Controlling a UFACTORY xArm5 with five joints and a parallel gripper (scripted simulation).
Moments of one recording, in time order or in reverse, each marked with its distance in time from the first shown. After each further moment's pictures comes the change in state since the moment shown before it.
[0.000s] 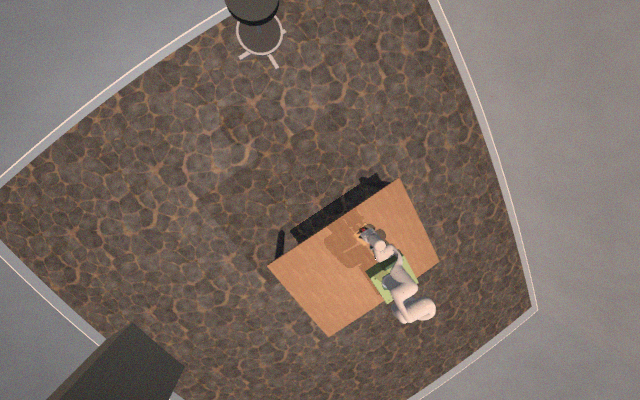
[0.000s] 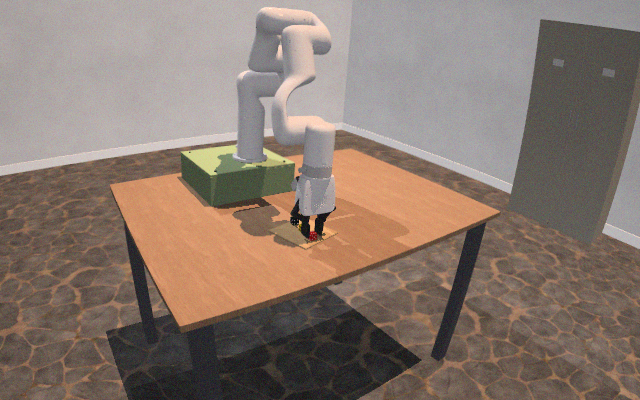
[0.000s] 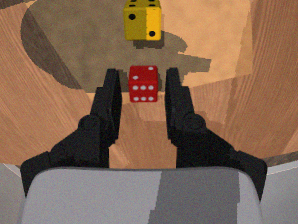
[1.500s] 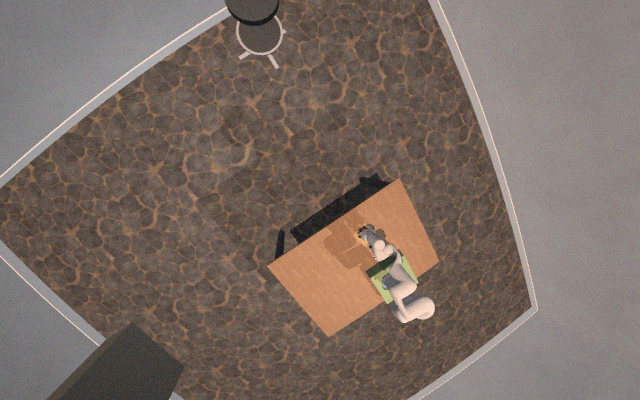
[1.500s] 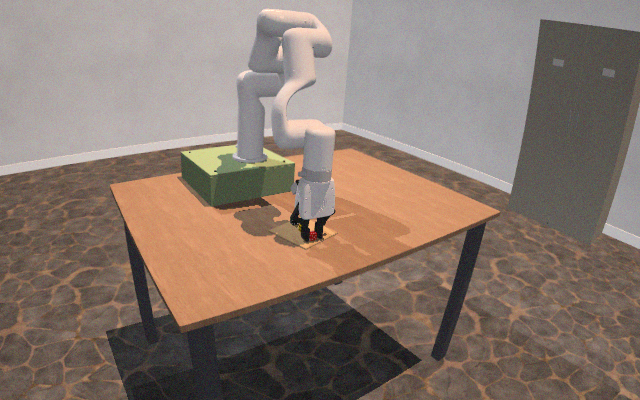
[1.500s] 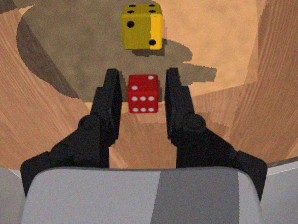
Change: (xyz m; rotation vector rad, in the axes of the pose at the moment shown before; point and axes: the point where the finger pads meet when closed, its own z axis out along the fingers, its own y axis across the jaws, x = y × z) arm 0.000 0.000 0.010 0.000 0.000 0.000
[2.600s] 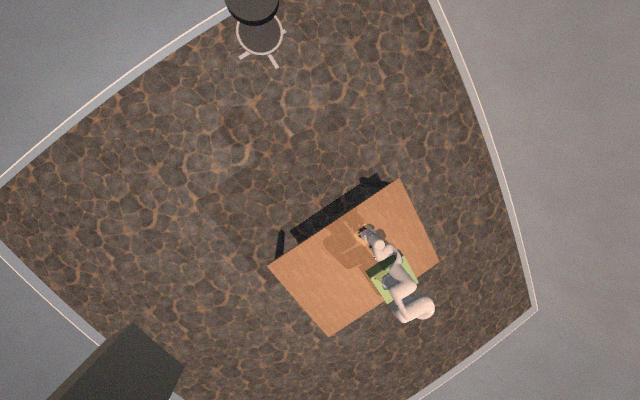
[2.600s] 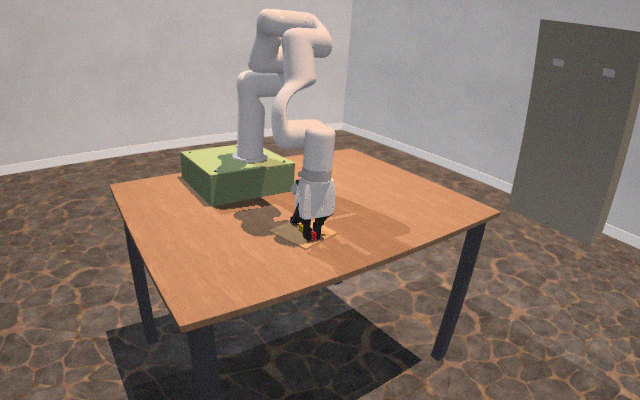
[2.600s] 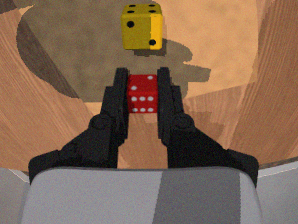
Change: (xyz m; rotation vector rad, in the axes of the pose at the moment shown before) arm 0.000 0.000 0.000 0.000 0.000 0.000
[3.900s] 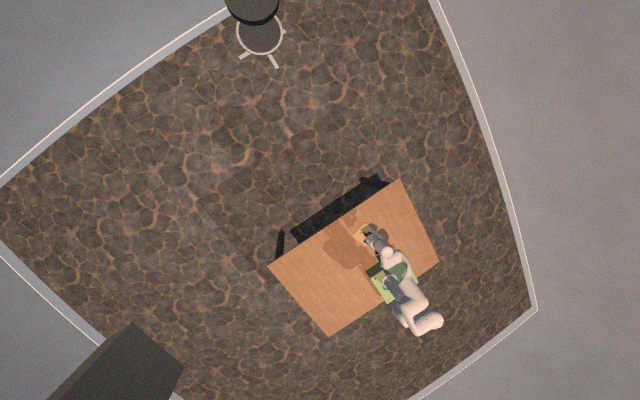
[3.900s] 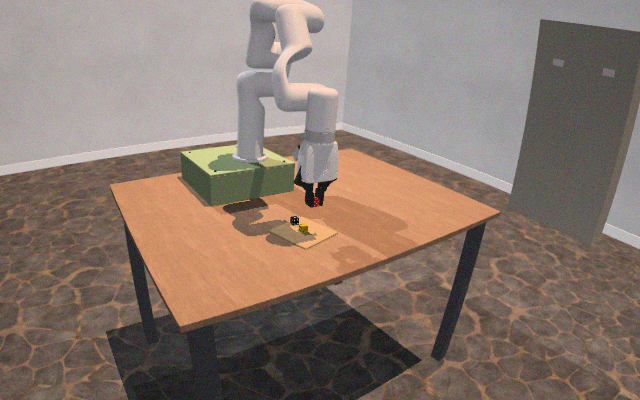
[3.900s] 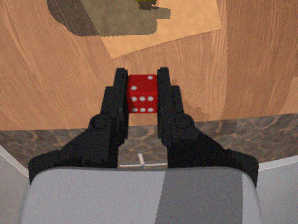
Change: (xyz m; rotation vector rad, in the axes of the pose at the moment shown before) arm 0.000 -0.001 -0.099 0.000 0.001 0.000
